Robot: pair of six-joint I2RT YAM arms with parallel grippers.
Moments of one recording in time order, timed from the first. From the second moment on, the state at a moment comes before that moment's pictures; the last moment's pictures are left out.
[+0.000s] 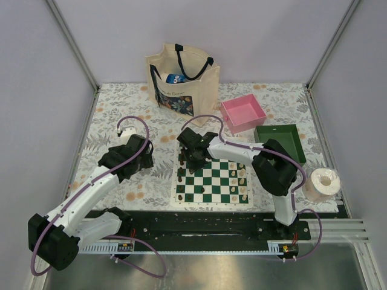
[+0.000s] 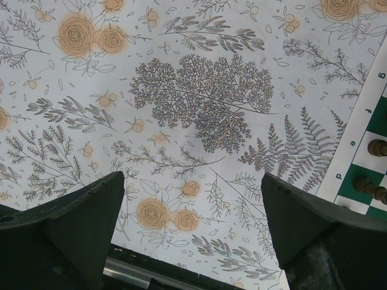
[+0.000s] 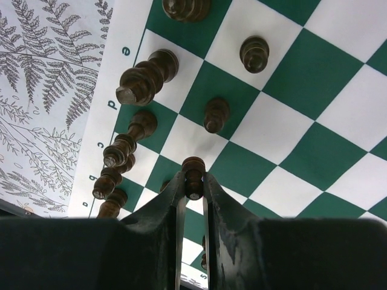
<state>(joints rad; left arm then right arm) -0.50 1.00 0.82 -0.87 -0.55 -0.62 0.91 1.97 1.43 -0.62 0.00 0.52</state>
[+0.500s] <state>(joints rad) -0.50 0.99 0.82 -0.87 -0.55 -0.62 0.92 2.00 1.45 -0.62 0.00 0.52</state>
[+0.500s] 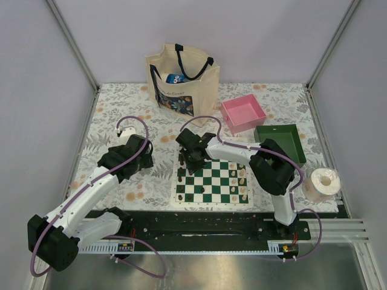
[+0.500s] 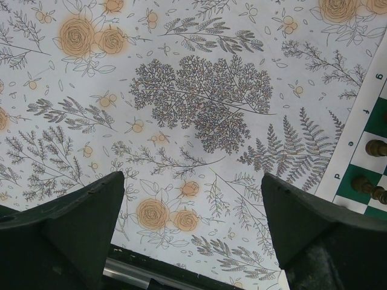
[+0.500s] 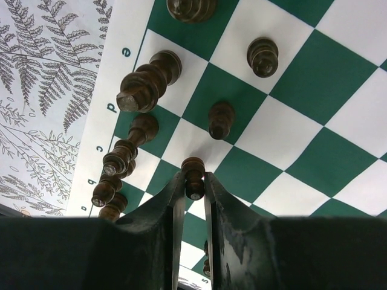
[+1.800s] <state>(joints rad) -0.50 0.99 0.82 -0.87 -0.55 -0.63 0.92 1.65 1.16 -0.62 -0.02 0.57</state>
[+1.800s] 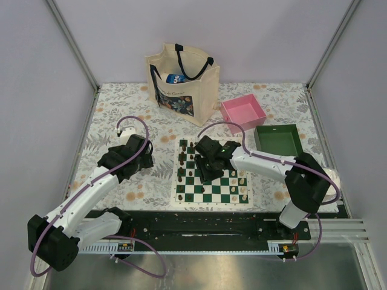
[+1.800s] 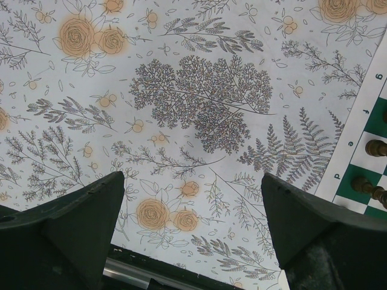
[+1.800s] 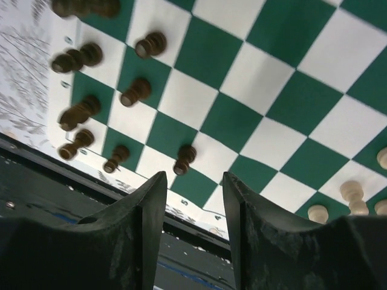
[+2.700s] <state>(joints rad) -0.50 0.96 0.82 -0.87 -0.54 -0.62 0.97 1.42 1.12 -0.63 0.22 0.51</state>
